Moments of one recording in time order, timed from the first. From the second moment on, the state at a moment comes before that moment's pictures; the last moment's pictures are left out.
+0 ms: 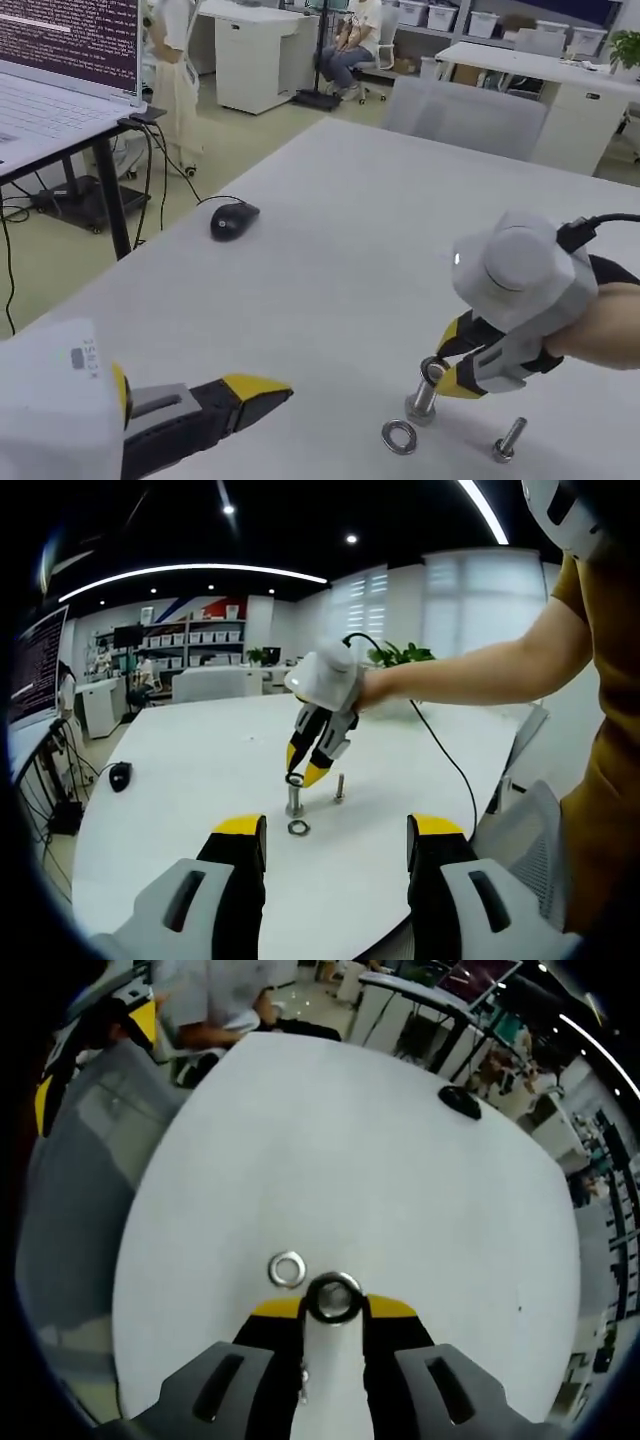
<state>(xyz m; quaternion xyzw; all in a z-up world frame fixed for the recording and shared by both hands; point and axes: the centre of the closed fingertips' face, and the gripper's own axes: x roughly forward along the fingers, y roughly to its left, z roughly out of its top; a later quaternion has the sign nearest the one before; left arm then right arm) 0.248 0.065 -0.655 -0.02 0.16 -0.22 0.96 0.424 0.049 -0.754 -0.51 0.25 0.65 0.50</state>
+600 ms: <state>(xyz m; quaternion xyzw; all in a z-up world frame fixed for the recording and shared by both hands) 0.249 0.068 -0.661 -0.03 0.17 -0.22 0.96 0.429 0.049 -0.781 -0.52 0.28 0.65 0.48</state>
